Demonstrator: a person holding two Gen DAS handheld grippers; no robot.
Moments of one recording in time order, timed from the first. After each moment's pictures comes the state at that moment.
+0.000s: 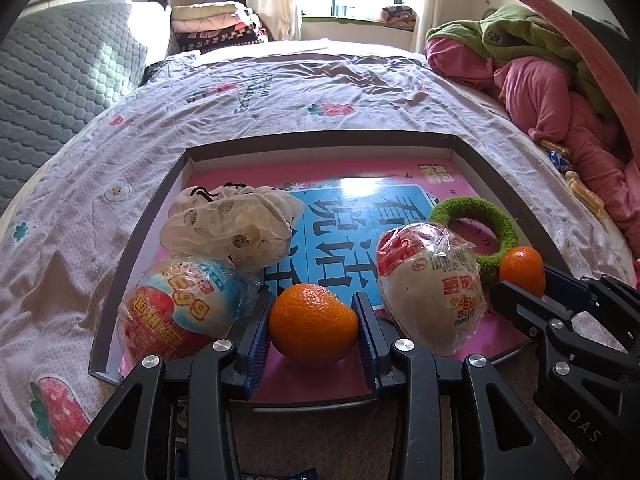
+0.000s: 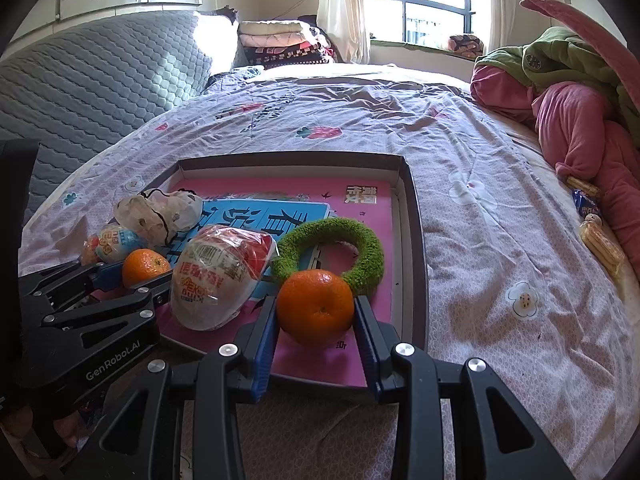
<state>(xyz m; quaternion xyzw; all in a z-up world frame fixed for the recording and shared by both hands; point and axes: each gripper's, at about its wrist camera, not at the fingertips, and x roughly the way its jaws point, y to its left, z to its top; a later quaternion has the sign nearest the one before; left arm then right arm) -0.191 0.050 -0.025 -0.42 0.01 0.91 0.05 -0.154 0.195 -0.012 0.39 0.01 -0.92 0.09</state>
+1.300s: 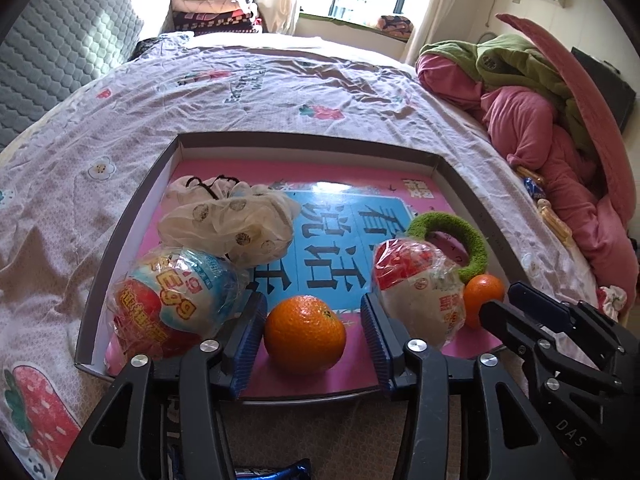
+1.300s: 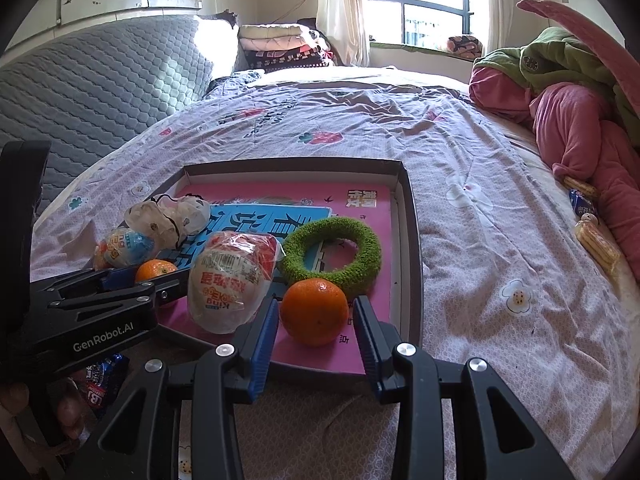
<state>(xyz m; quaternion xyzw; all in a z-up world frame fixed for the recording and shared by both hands) -0.190 0.034 -0.017 -0.42 -0.06 0.90 0.10 -0.144 0.196 -0.001 0.39 0.01 -0.92 0.09</state>
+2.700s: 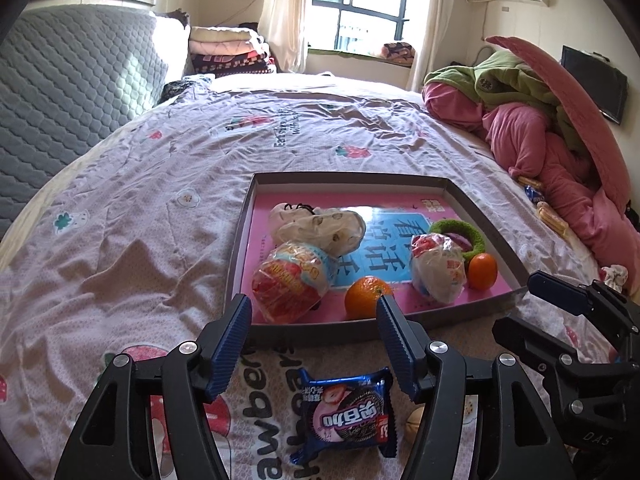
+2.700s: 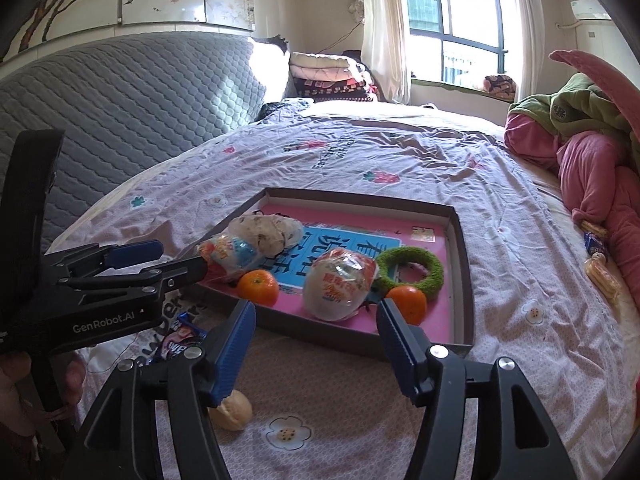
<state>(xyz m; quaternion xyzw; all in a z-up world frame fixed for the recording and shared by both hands) -0.111 -0.025 0.029 -0.36 -0.02 0.93 0.07 -0.077 0.148 0.038 0.33 0.03 -0.93 0.17</state>
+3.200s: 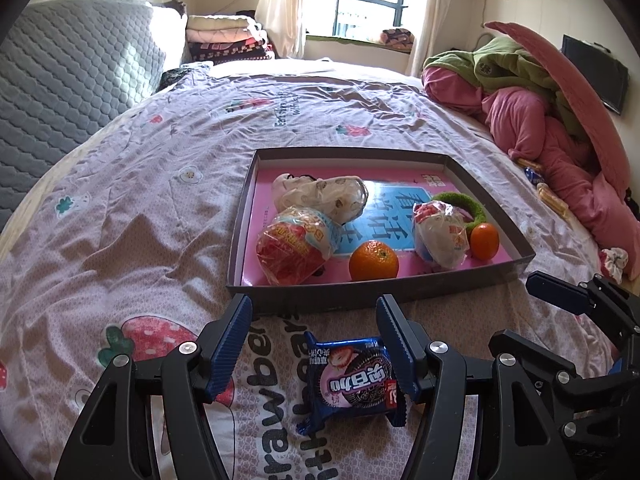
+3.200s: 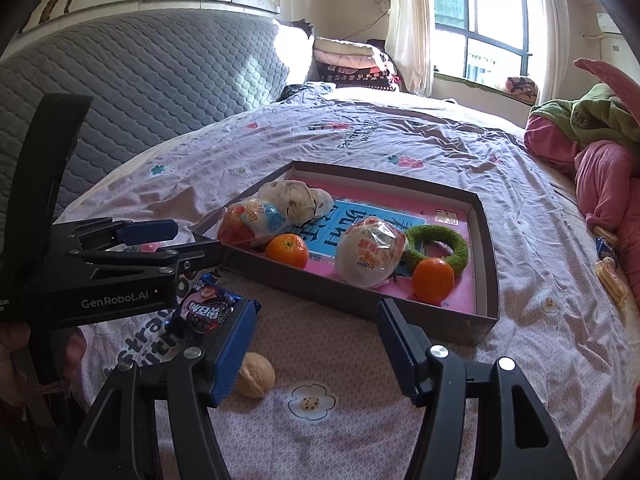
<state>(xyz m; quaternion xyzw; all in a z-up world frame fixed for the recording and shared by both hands) -0.099 -0.027 0.017 -0.39 -0.01 0.92 0.07 -0.058 0.135 0.025 0.35 0.06 -0.92 0.19</state>
